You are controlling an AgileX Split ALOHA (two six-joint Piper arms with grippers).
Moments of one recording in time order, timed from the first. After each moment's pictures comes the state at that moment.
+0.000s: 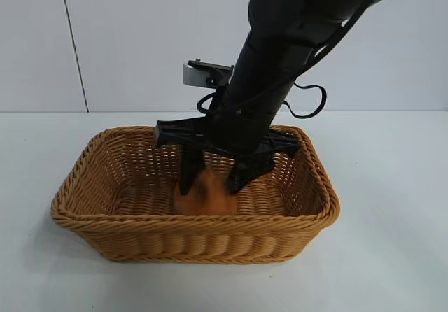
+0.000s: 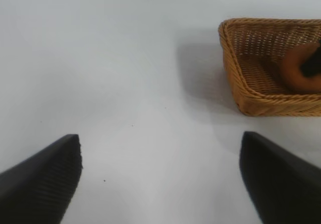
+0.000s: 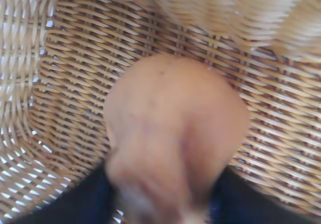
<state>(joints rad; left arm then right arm) -0.06 0.00 -0.50 -0.02 1.07 -0.04 0.66 1.92 -1.47 0.17 0.80 0.10</state>
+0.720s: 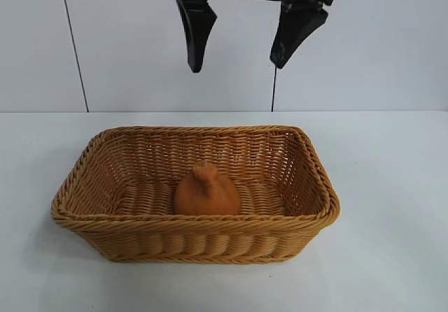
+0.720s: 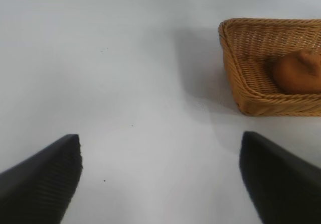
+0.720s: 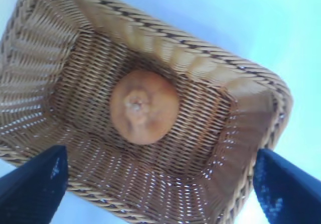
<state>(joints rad) -0.06 0.00 -0.50 -0.02 1.07 -0.04 0.51 1.91 -1.80 -0.09 1.21 0.16</state>
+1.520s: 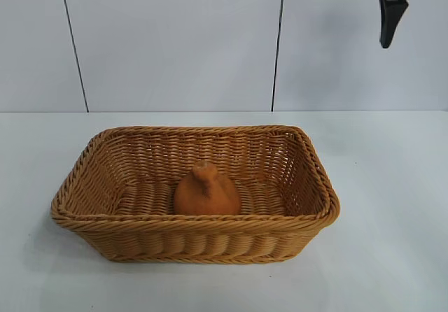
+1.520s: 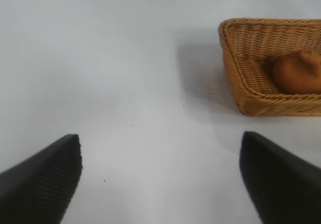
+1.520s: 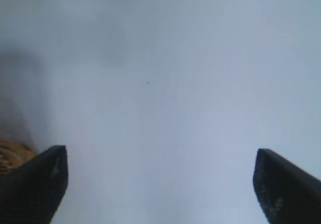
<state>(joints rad) -0.06 0.00 -0.50 -0.02 1.07 -0.04 0.05 1.85 -1.67 -0.08 1.21 0.10</state>
